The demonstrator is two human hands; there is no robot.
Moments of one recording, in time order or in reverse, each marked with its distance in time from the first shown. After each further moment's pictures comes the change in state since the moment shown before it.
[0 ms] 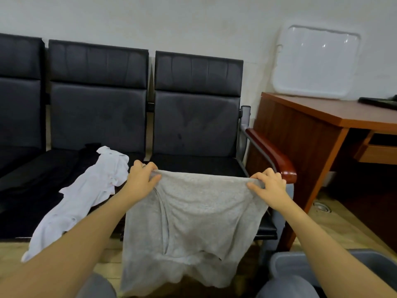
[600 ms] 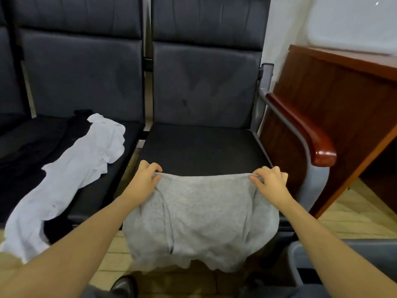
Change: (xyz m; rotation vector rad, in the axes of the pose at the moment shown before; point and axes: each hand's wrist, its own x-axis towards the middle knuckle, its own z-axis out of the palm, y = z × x) left_hand 0.008 -0.066 0.094 0.009 -0.166 -0.030; right_hand 0.040 0.024 0.110 -0.051 -0.055 -0.002
